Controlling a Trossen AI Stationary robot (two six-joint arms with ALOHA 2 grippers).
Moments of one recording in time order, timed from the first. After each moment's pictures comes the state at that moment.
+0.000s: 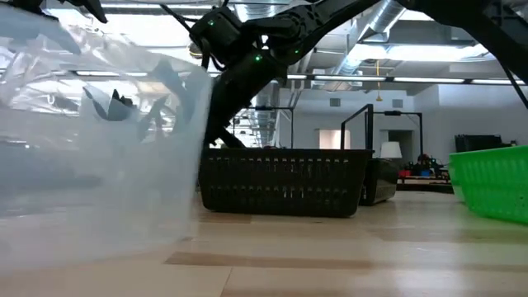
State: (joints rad) left arm -0.54 0.77 0.96 -1.22 -0.56 -1.71; right arm -0.05 2.31 1.78 -0.17 -0.06 0.89
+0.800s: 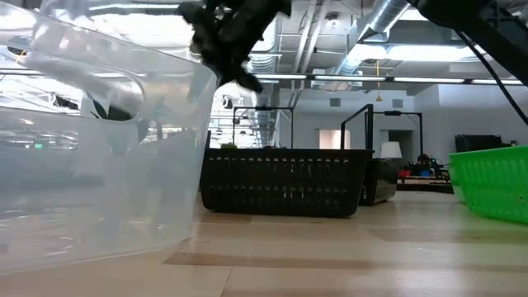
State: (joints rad) left arm -0.54 0.75 1.23 -1.21 -0.86 -1.48; right arm -0.11 2.29 2.29 -0.93 -0.12 0.47
